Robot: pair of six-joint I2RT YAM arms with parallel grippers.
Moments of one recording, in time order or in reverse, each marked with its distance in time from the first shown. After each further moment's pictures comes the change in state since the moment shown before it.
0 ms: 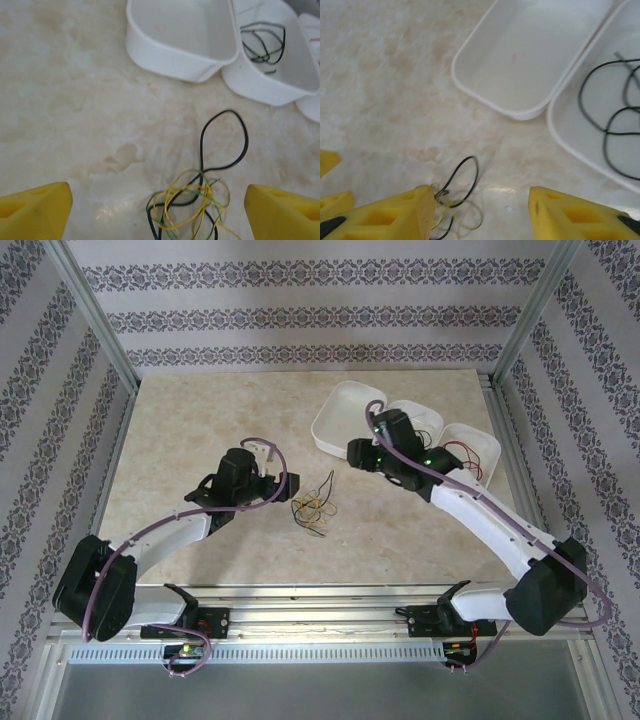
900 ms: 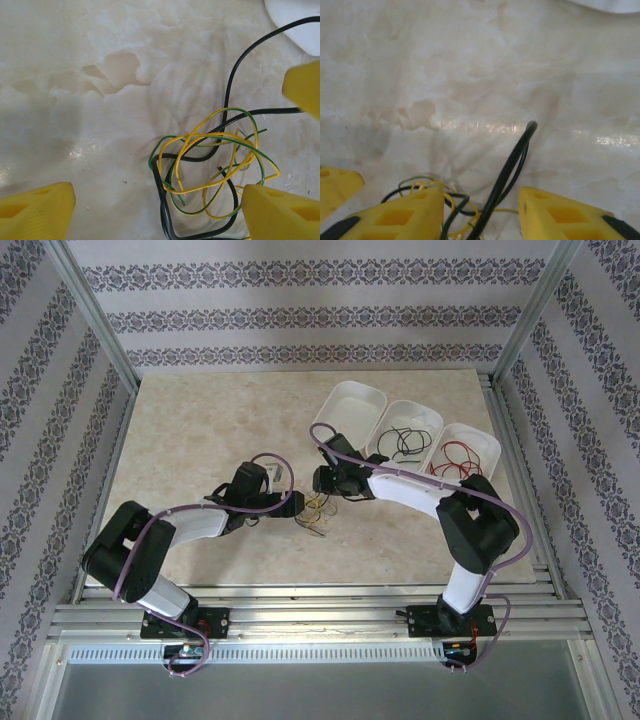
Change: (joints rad) left arm 0.000 0.229 -0.068 0.121 0.137 -0.163; right arm 0.099 0.425 -0.009 0.195 -0.070 0.202
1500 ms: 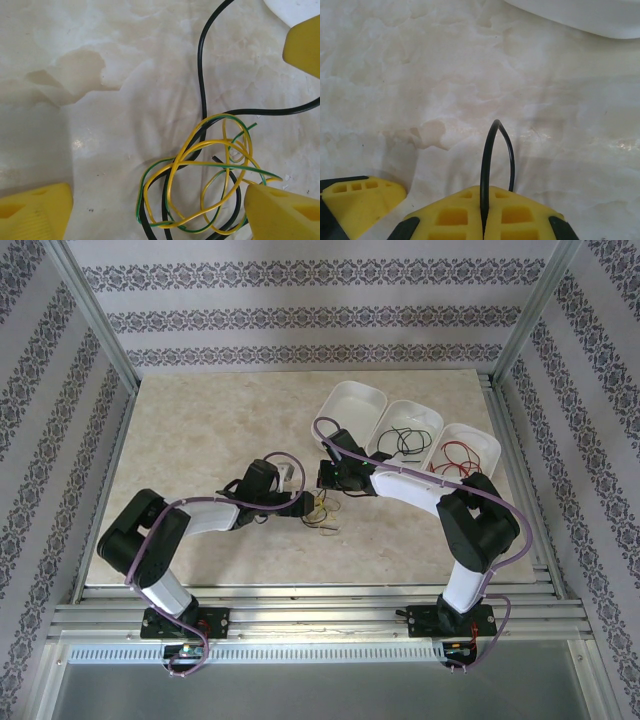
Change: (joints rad) left arm -0.039 0.106 0.074 0.015 0.024 0.025; right arm -0.024 0.004 0.000 0.050 -0.036 0.004
